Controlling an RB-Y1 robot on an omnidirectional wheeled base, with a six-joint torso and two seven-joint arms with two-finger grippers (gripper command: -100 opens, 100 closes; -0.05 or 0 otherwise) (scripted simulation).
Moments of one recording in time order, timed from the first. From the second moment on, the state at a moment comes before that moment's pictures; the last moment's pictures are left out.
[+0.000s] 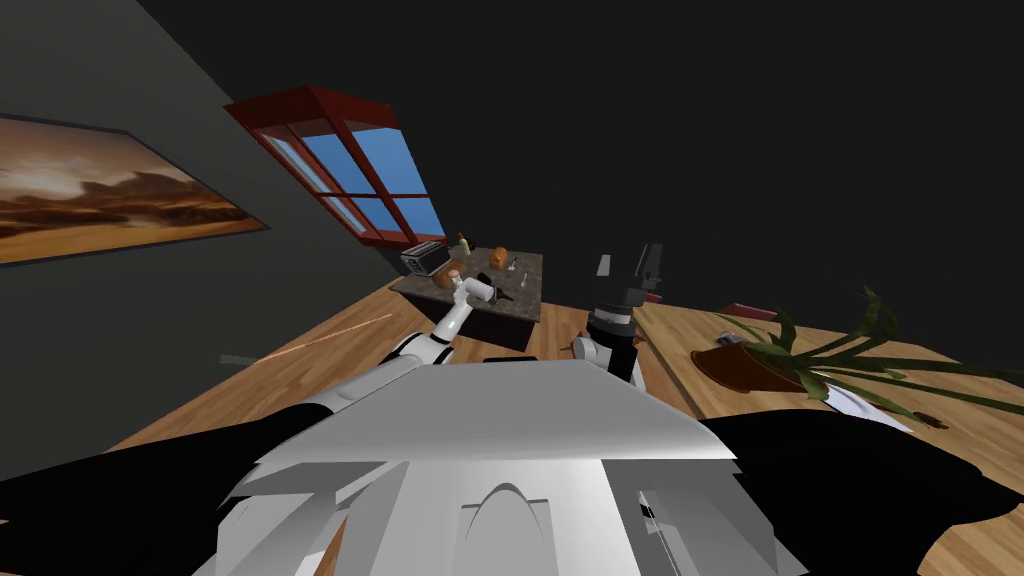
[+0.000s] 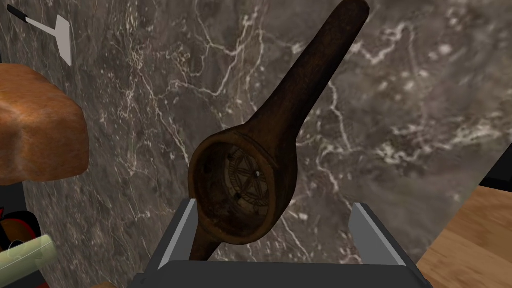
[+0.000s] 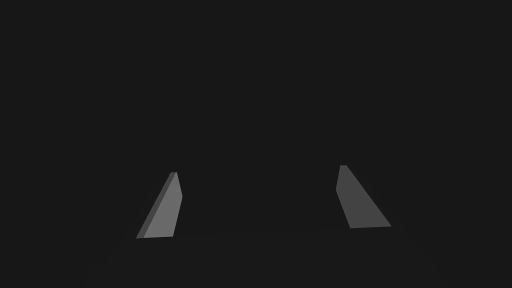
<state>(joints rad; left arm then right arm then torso) -0.57 0.19 -0.34 -1.40 0.24 1.23 0.47 0.48 0.02 -0.04 -2.40 0.02 -0.56 -0.12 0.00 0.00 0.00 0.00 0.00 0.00</state>
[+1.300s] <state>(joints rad) -0.76 0.18 -0.28 -1.02 0.47 1.05 0.12 0.48 0.02 -0.04 -2.40 0.02 -0.56 -0.12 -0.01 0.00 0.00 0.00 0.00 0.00</state>
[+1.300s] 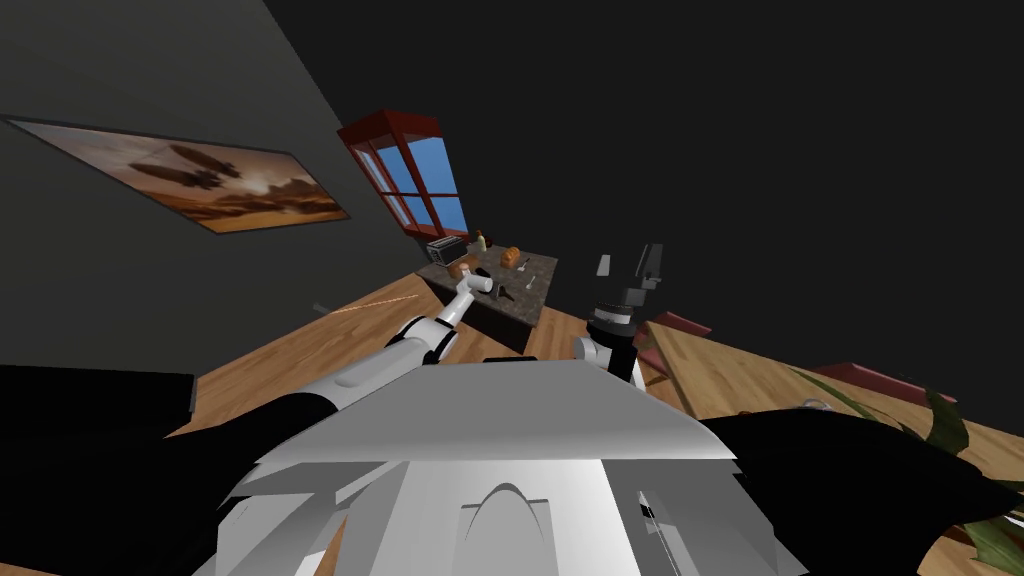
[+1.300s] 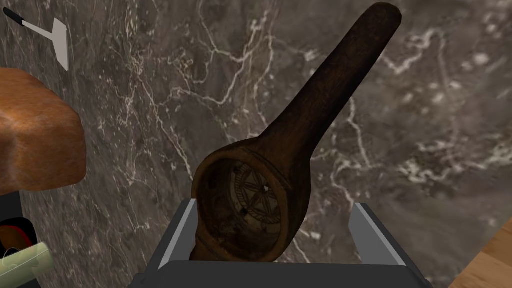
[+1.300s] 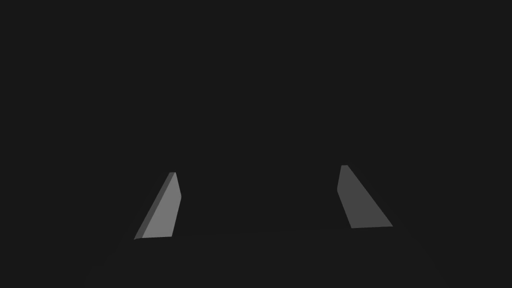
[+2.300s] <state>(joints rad) -0.82 0.17 -0.26 -0.87 0.55 0.98 -0.02 0.48 0.02 -0.04 -2.40 0.02 -0.56 -0.12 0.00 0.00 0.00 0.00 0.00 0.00</state>
